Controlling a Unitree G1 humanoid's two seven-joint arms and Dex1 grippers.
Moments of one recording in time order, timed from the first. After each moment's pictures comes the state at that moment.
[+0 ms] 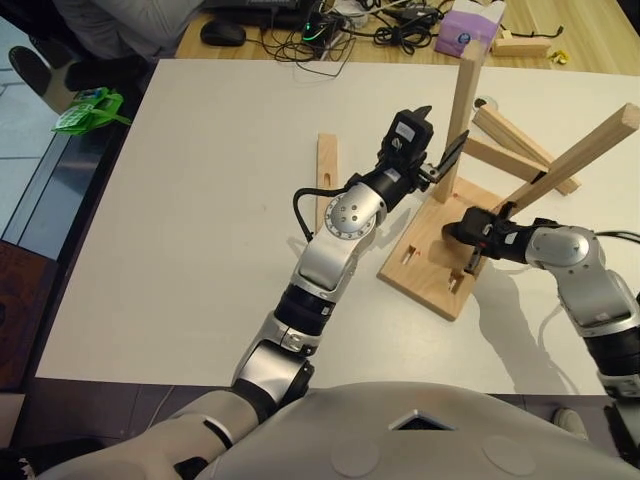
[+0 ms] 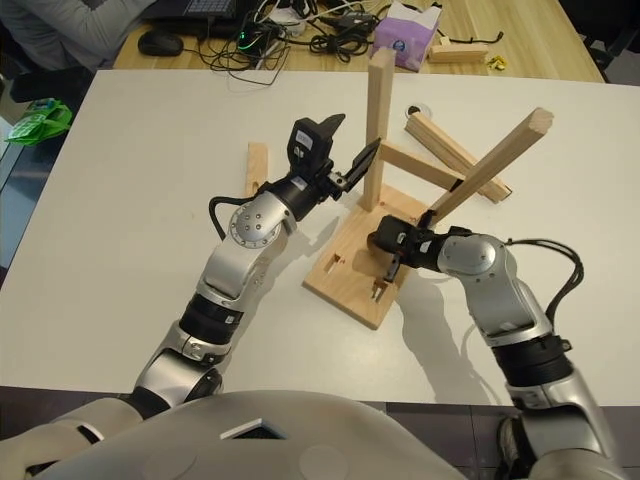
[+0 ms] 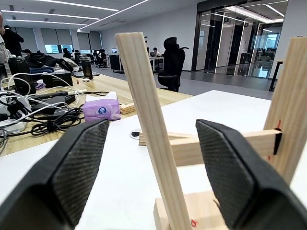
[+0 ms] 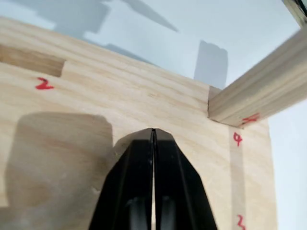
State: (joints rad) left arm -0.35 -0.09 -0.37 0.06 -0.09 0.17 -0.22; right arm -0.10 -0.77 0.34 -0.15 -0.11 0.22 0.90
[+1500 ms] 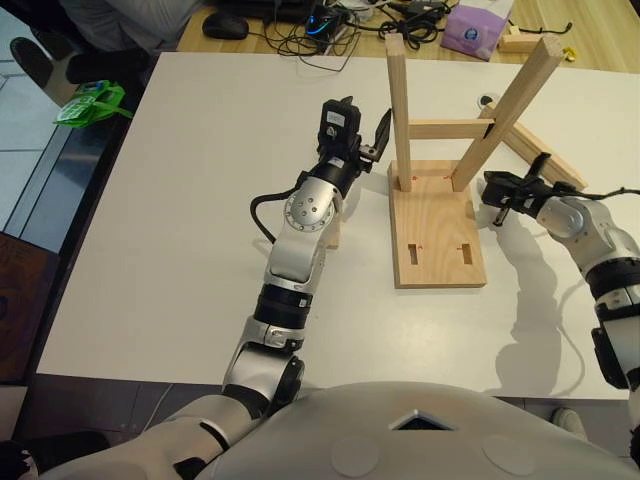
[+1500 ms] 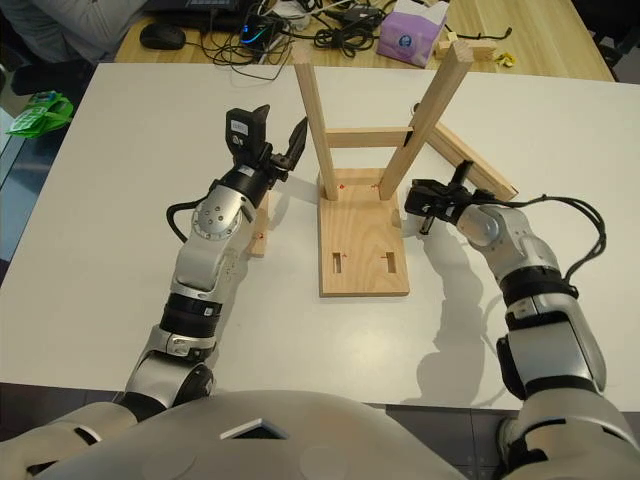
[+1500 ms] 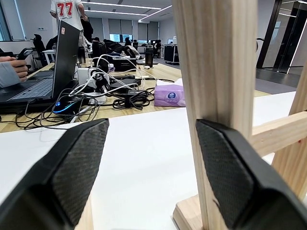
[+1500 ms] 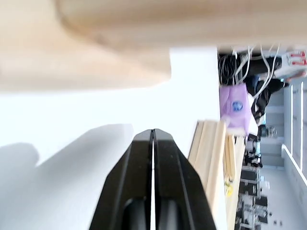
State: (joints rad) left arm -0.32 -0.05 -0.18 0.07 -0.05 0.17 -0.12; right arm -0.44 -0.66 0.30 0.80 -0.53 -0.50 0.29
